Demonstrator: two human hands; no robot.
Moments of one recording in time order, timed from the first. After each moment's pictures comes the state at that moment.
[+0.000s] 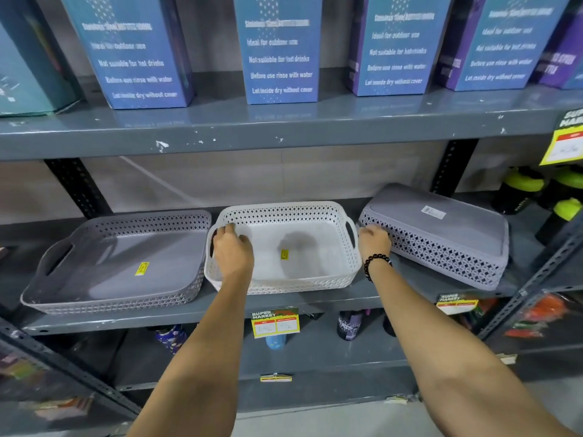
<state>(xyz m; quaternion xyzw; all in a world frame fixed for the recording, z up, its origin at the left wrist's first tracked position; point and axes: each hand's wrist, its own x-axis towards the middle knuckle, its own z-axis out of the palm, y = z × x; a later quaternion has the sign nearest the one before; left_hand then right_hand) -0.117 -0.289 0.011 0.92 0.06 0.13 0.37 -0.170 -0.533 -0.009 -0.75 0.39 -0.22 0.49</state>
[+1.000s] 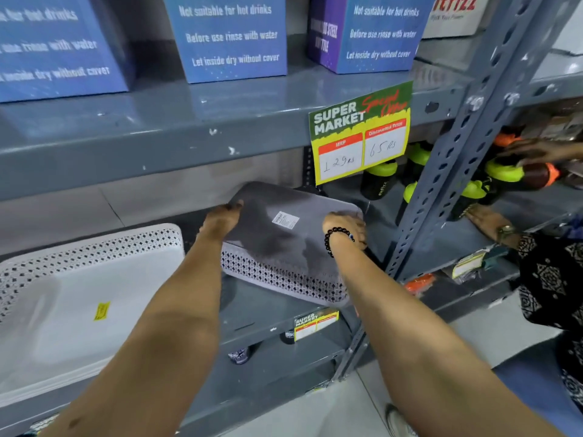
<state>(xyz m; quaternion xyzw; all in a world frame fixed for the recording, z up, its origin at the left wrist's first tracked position) -0.060 -0.650 0.007 0.92 -0.09 -0.21 0.32 -0.216 -0.808 0.012 -0.67 0.62 -0.09 0.39</state>
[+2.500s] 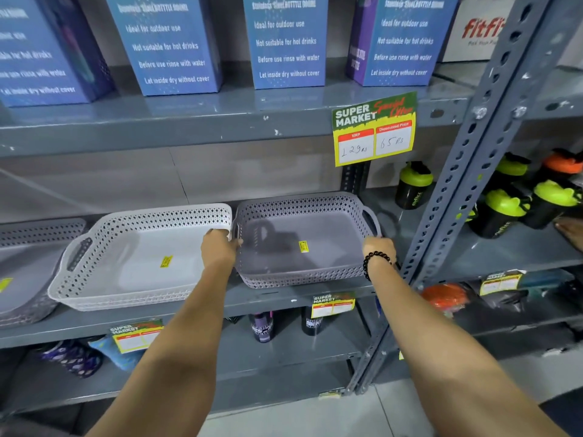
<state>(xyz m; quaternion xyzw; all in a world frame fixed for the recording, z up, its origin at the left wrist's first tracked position) -0.162 -0.539 -0.007 0.94 0.00 0.01 0.33 -0.288 -0.794 -0.006 -0.68 0.55 -0.13 0.47</state>
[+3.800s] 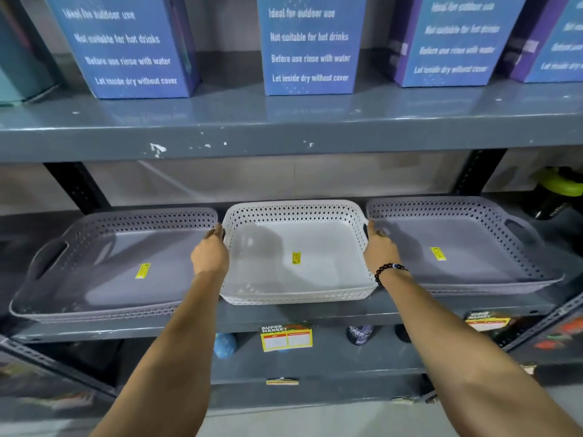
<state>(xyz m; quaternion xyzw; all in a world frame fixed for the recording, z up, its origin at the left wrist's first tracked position) -0.043 -0.243 -0.017 0.98 -0.02 0.04 0.17 -0.138 -0.549 -0.033 -0.96 0.24 -0.01 0.11</state>
